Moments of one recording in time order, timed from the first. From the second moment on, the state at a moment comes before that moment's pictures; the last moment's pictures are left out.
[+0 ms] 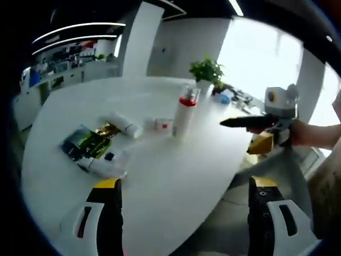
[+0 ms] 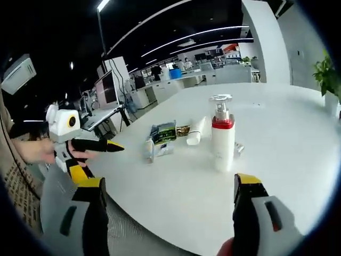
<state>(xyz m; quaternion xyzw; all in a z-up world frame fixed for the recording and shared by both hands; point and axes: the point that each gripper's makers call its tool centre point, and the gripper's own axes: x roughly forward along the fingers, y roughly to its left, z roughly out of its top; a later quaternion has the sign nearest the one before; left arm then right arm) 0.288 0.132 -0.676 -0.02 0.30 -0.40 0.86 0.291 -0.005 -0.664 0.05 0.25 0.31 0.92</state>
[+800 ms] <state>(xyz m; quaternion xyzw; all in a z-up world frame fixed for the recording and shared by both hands) 0.268 0.158 -0.668 -0.07 0.31 -0.27 0.91 0.277 -0.021 -0.651 0.09 0.25 0.32 0.91</state>
